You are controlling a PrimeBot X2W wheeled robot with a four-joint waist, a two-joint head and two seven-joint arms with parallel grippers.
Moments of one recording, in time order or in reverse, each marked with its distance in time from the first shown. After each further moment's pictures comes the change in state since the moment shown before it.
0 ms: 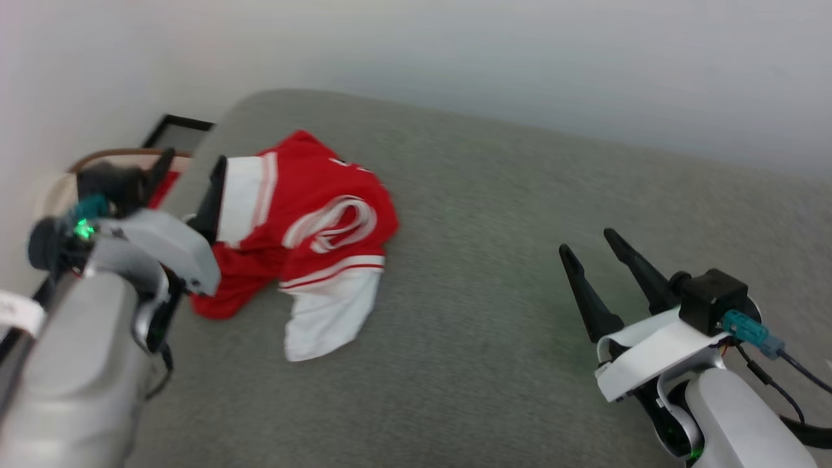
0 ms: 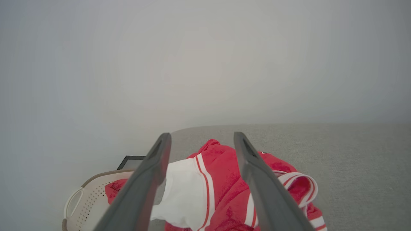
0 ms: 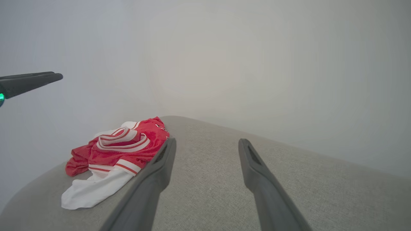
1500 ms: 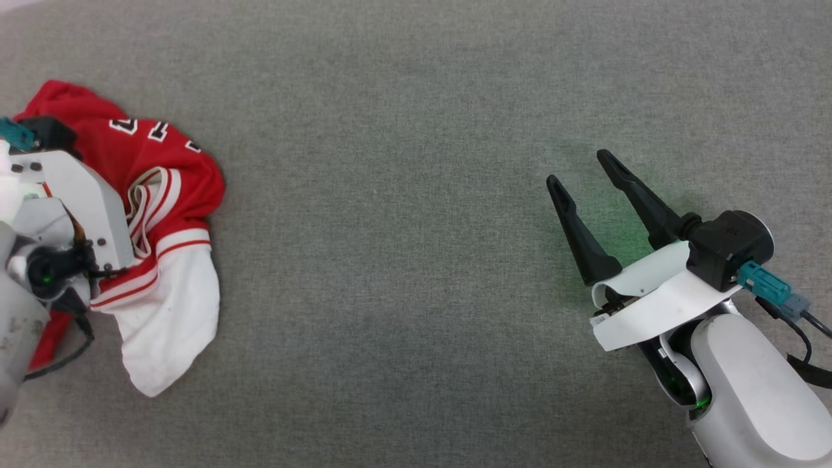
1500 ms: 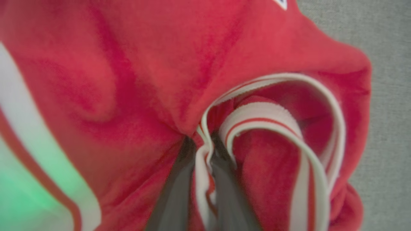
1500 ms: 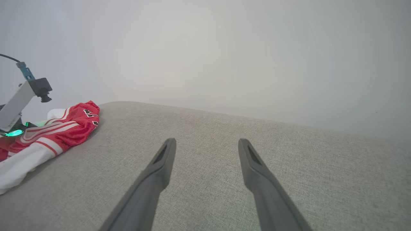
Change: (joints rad) left arm -0.336 0.278 -0.606 0.269 -0.813 -0.001 0.685; right arm -0.123 -0.032 0.031 -0.146 -0.035 0.000 0.017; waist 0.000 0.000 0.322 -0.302
